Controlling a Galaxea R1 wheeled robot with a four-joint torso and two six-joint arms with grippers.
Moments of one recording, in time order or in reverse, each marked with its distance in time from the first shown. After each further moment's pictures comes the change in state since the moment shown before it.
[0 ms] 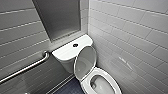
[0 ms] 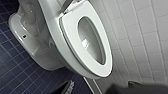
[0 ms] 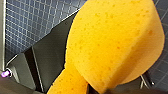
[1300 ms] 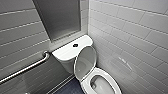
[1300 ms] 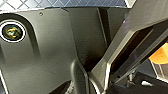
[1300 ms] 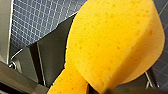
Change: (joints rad) left arm 0.515 0.196 -0.136 0.309 0.452 0.021; right arm -0.015 0.013 0.000 -0.072 0.019 -0.001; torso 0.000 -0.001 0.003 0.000
